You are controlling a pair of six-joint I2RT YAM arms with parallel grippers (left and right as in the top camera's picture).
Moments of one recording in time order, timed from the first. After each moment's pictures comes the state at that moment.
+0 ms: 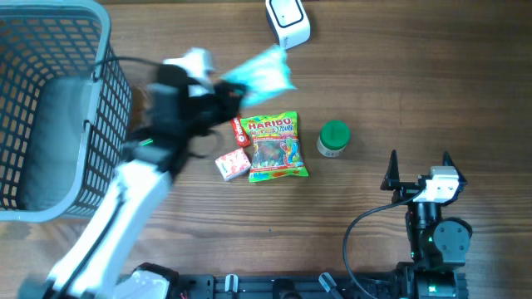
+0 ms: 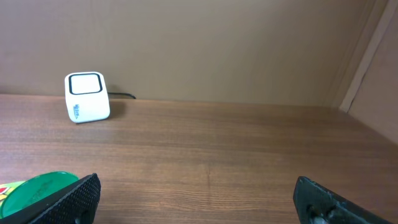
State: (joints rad) left arm -0.35 1.37 1.00 -0.21 0.35 -0.73; right arm -0.05 0.04 0.01 0.00 0.02 -0.08
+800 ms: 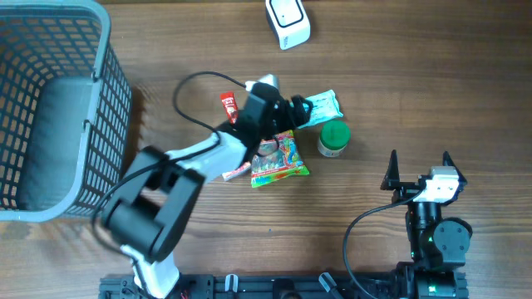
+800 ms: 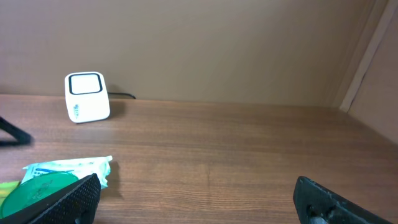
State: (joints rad) left arm -0.54 1.87 1.01 0.19 0.21 -0.87; right arm -0.05 0.04 0.01 0.00 0.02 -0.08
